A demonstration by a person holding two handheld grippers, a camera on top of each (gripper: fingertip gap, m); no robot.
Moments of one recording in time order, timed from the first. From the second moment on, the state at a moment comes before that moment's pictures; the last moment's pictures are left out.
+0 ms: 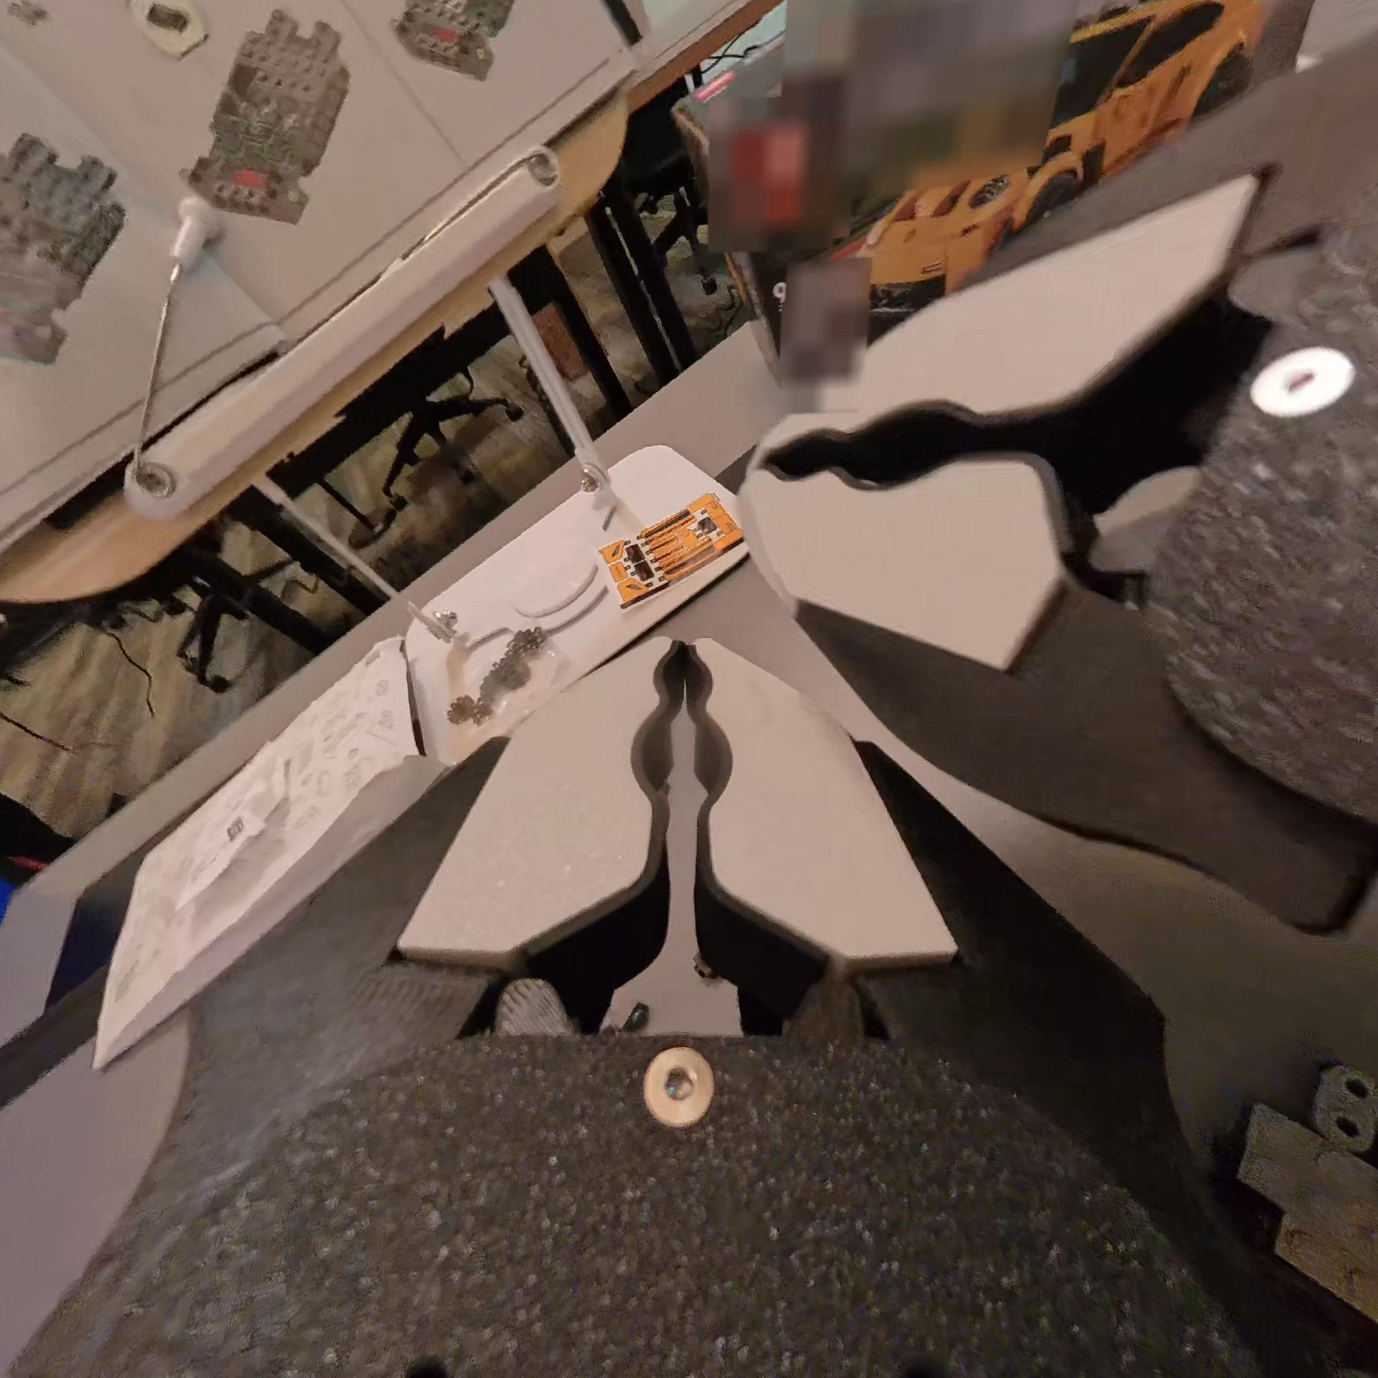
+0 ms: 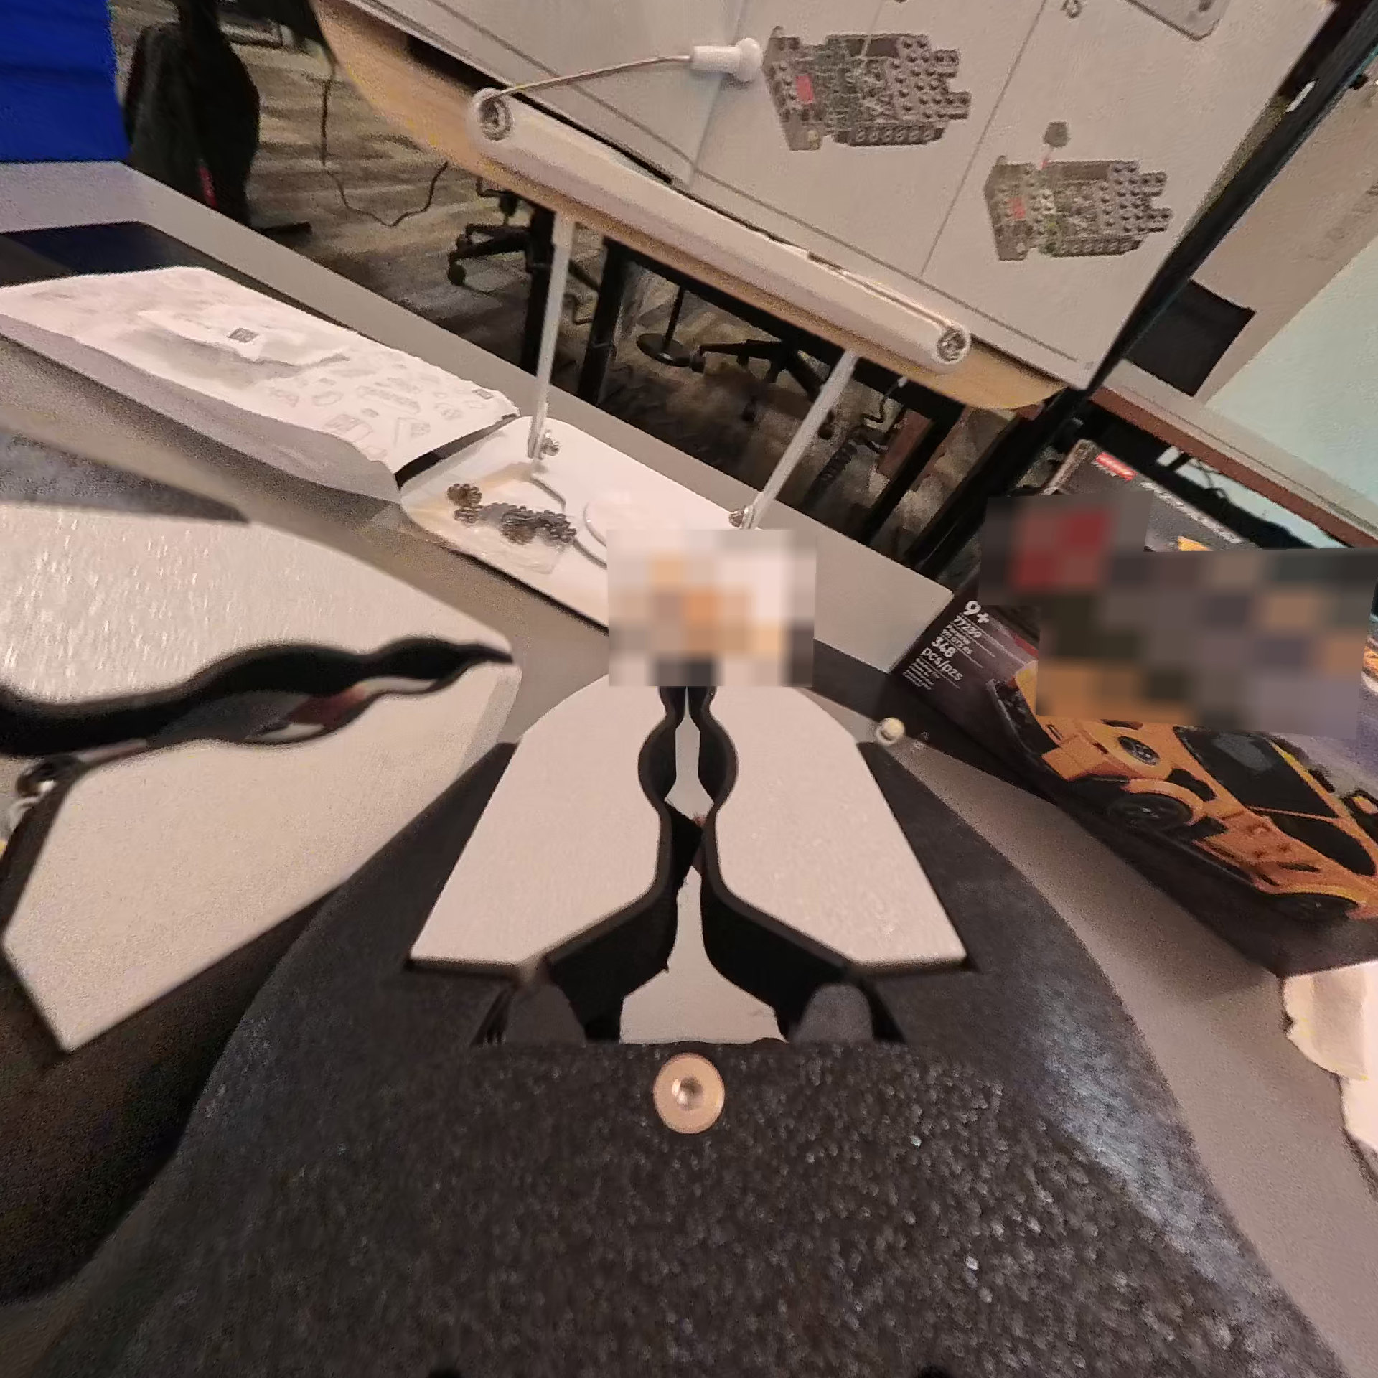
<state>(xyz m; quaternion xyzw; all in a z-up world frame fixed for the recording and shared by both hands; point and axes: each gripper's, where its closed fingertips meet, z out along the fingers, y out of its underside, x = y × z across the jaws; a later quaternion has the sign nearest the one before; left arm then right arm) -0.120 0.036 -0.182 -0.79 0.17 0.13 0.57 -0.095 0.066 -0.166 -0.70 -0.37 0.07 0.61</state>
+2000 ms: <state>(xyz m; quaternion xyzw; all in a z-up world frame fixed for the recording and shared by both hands) -0.133 0.039 -0.189 -0.80 0.16 0.14 0.56 -0.108 0.059 -0.170 -0.70 -0.38 0.10 0.60</state>
